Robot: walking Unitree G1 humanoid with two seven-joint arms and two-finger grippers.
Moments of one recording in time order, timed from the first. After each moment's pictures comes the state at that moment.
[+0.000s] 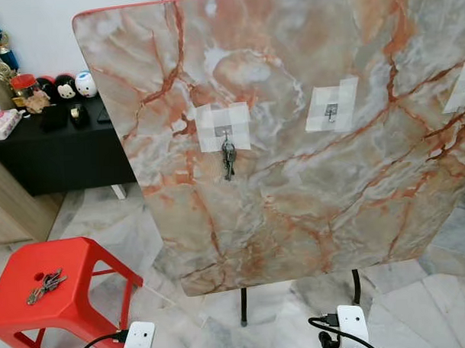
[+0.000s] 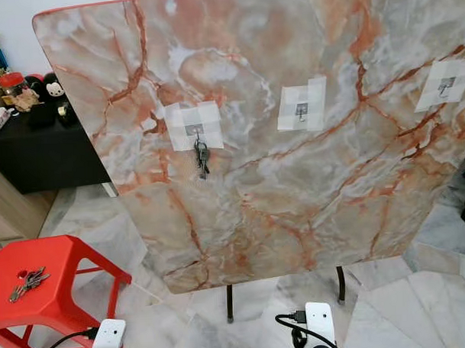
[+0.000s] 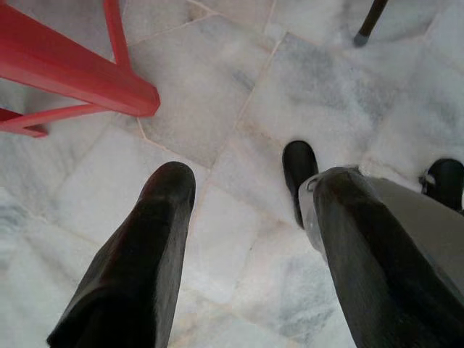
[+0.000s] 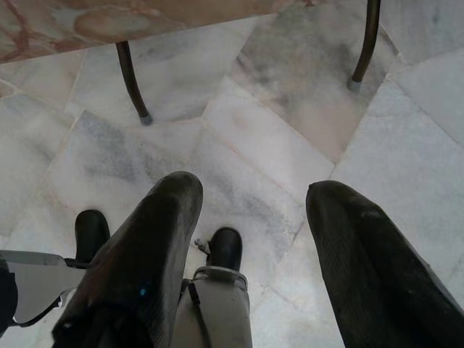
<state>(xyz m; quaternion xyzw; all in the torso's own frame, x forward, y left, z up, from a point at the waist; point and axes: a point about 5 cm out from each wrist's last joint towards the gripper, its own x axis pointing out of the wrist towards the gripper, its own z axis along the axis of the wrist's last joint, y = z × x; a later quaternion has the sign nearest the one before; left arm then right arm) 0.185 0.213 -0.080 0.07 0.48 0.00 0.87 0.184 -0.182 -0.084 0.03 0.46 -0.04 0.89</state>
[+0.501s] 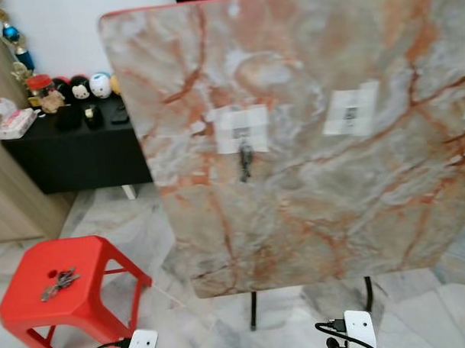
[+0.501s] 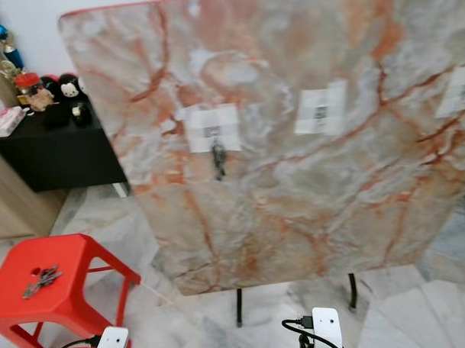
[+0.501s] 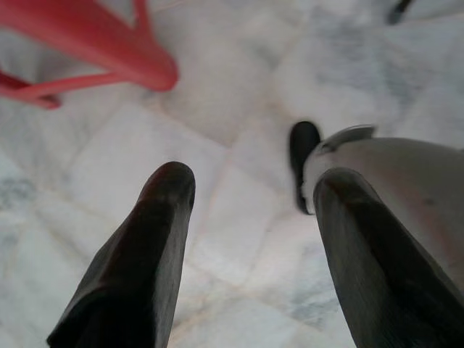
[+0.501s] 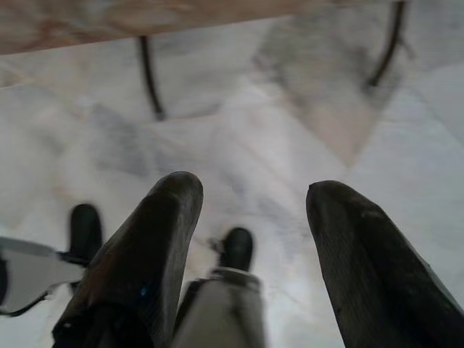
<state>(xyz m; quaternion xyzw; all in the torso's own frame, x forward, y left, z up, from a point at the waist) 0.173 0.211 -0.086 0.07 0.50 0.00 0.86 0.175 -0.185 -0.088 0.02 0.47 -0.05 0.88</state>
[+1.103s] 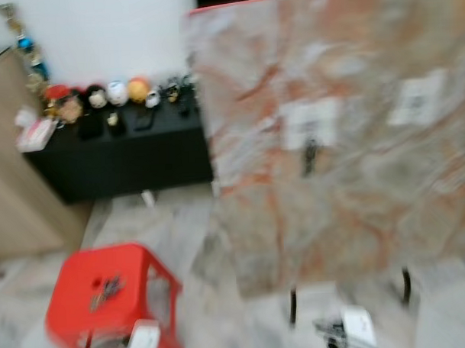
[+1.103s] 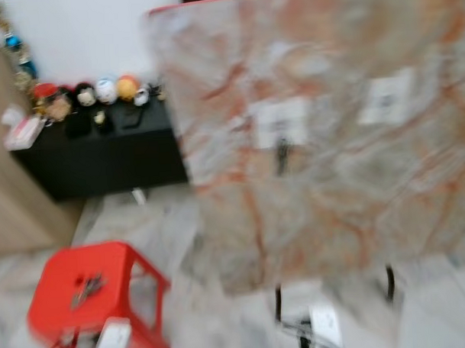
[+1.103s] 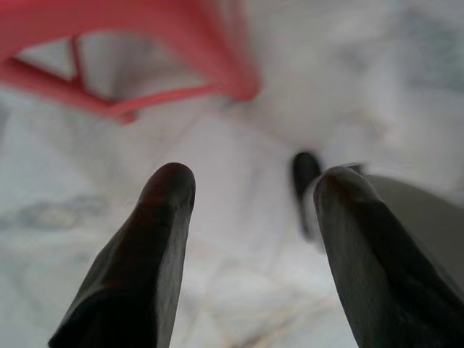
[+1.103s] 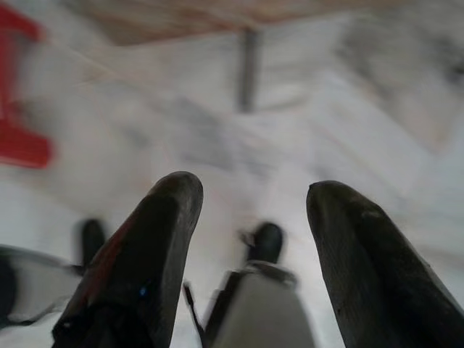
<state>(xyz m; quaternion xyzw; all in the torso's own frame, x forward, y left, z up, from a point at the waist) 0.168 0.223 -0.086 0.07 0.51 0.03 0.86 0.177 -0.168 -0.089 0.03 0.47 -0.02 0.88</state>
